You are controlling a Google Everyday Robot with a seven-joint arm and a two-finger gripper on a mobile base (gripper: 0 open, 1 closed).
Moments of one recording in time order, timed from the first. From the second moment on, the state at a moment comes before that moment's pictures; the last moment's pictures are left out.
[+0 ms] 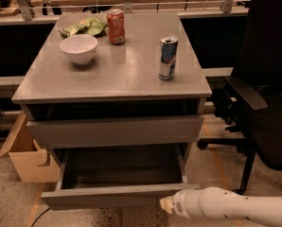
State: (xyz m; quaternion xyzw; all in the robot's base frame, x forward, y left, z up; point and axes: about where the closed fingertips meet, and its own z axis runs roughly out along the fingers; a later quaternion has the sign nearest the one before) arm 0.422 -0.096 0.422 -0.18 0.93 0.24 0.21
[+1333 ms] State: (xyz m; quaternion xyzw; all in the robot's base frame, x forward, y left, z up) arm 0.467 -0.079 0.421 -0.17 0.91 0.26 0.27
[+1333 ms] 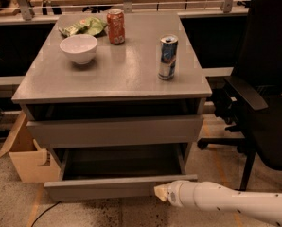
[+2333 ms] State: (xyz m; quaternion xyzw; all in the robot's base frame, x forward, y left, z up) arm 0.545 -0.060 0.432 -0.19 0.89 0.27 0.33
